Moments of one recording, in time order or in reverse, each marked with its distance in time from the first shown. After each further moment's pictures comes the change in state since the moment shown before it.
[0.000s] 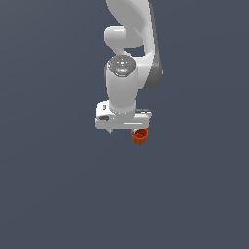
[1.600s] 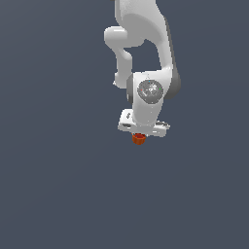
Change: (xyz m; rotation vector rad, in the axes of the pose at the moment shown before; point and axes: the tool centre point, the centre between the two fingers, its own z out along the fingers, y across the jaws) arm -0.022 -0.084 0.053 0.017 -0.170 0.211
